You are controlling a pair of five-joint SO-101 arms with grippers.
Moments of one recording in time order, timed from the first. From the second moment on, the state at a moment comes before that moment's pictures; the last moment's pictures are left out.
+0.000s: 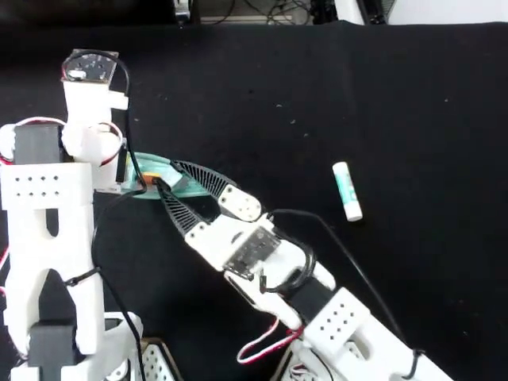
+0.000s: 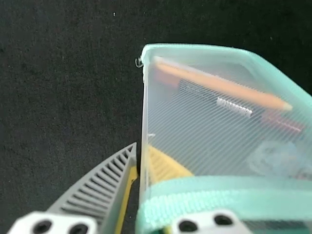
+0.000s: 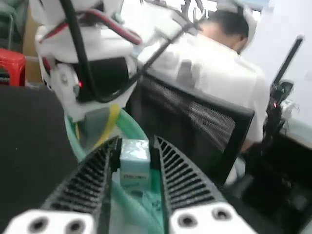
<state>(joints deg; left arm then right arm) -7.8 -17.1 -1.1 100.1 -7.8 -44.5 -65.6 79.2 -10.6 16.6</state>
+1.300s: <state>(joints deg) -7.9 -17.1 -1.1 100.2 -8.0 6.5 -31.0 27.6 68.5 0.5</state>
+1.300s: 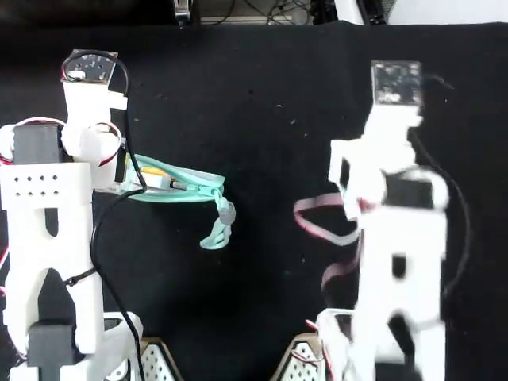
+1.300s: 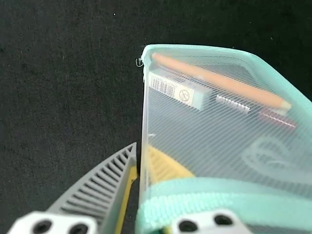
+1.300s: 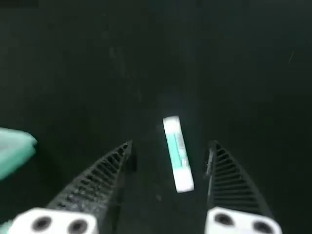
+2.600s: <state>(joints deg) -7.9 -17.2 0.0 100.1 -8.0 10.1 40.6 -19.6 74.6 20.8</state>
